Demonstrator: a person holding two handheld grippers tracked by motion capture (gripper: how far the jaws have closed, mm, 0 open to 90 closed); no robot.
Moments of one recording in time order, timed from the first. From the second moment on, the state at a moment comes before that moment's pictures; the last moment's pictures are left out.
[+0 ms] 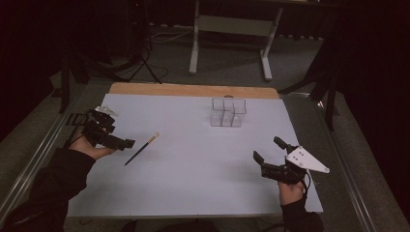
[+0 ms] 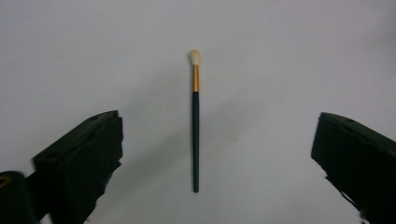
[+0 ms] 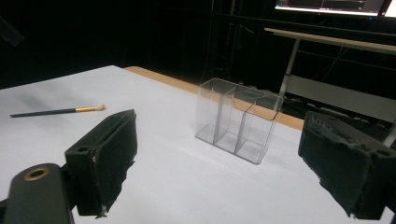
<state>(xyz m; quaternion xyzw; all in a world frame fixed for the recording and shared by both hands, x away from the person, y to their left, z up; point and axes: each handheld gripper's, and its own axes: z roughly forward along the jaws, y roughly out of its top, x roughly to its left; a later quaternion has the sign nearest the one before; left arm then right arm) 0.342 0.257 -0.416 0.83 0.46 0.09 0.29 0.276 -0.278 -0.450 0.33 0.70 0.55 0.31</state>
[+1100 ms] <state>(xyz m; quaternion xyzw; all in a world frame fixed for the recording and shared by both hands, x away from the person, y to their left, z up) 0.372 0.232 -0.462 0.87 0.43 0.03 0.24 0.278 -0.276 -0.452 0.32 0.71 0.55 0.30</state>
